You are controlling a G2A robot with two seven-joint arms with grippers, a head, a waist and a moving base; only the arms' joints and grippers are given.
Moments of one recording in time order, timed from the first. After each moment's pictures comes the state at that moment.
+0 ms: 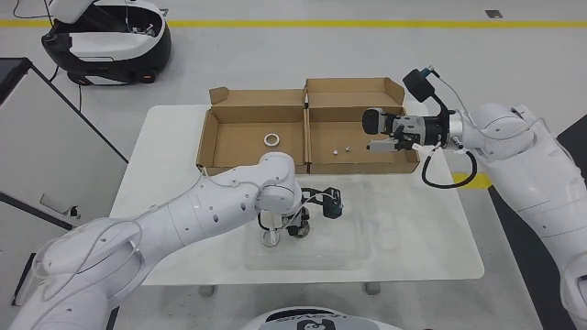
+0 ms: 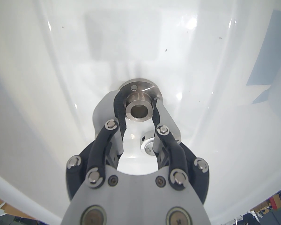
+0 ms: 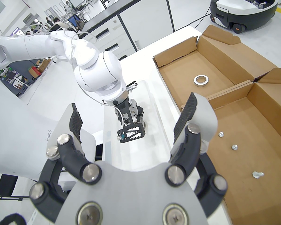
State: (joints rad) left arm 0.65 -1.22 -0.21 -1.46 0.63 -0.54 -1.28; right arm -0.93 -0.78 1.01 -1.46 0.28 -0.80 1.02
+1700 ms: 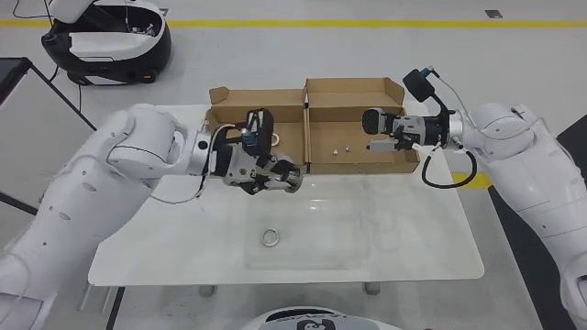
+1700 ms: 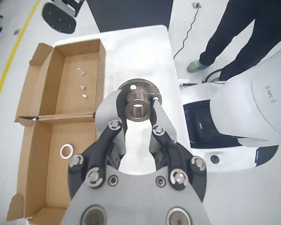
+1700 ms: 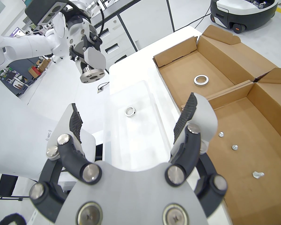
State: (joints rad) left arm 0.92 -0.79 -0.96 -1.86 0.22 -0.95 -0.87; right arm -0.93 -0.78 1.01 -1.46 0.28 -0.80 1.02
